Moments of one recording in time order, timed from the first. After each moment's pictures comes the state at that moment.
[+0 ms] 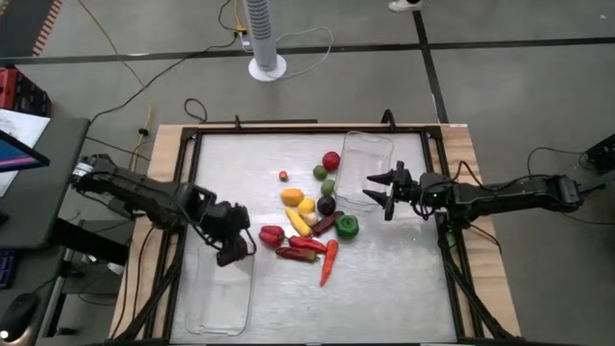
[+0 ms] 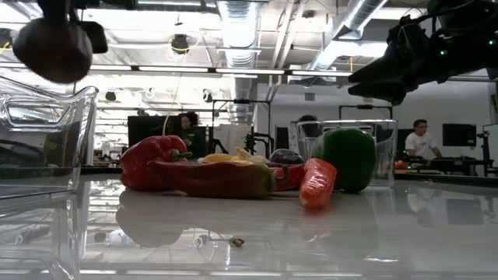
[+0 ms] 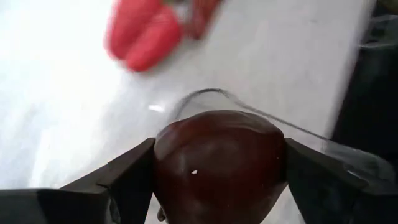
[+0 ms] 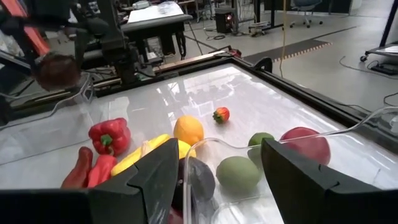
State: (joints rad) left arm -0.31 1.21 1.05 -1.00 0.08 -0.72; right arm -0.09 0.72 0.21 0.36 0.23 0.18
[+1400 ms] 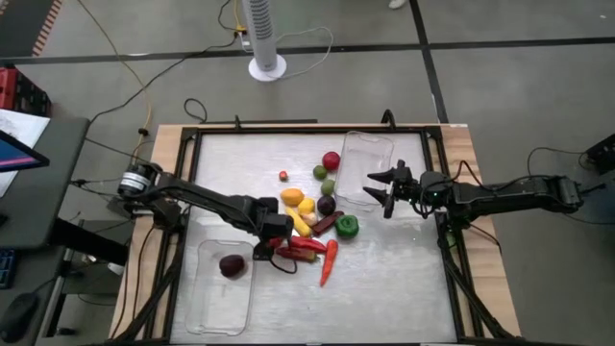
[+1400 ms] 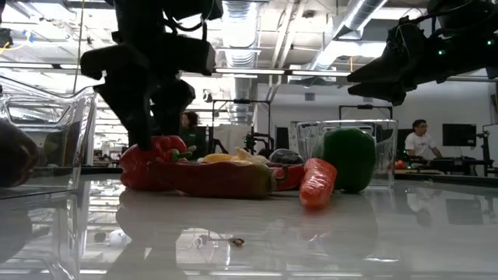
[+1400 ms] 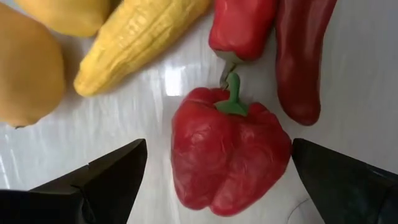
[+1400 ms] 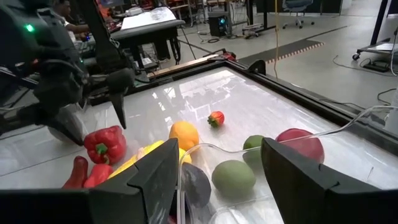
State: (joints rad) left arm -0.17 1.69 1.14 -0.79 -0.11 -0.10; right arm -0.11 0.72 0.21 0.37 0.24 0.21
